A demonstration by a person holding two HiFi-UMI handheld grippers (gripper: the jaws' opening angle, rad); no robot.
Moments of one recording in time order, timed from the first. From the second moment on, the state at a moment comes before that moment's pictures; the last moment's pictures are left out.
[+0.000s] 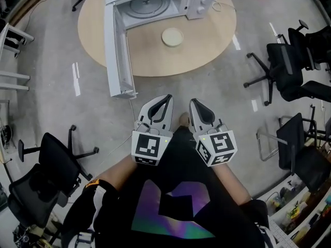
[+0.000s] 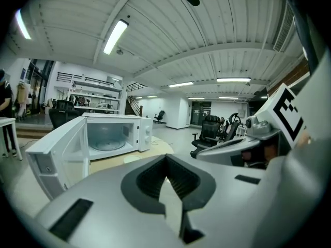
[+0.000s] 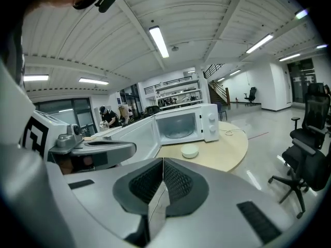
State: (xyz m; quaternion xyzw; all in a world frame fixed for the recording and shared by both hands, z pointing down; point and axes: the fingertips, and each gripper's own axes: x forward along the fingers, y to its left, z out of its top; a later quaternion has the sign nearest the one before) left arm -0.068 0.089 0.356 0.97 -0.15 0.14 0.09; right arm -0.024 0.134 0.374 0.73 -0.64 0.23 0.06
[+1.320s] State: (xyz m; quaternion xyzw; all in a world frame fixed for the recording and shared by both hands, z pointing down) left arm 0.014 0.113 0.365 0.94 -0.28 0.18 0.07; right arm 0.080 0.153 0.392 0.65 -0.72 0.25 0.03
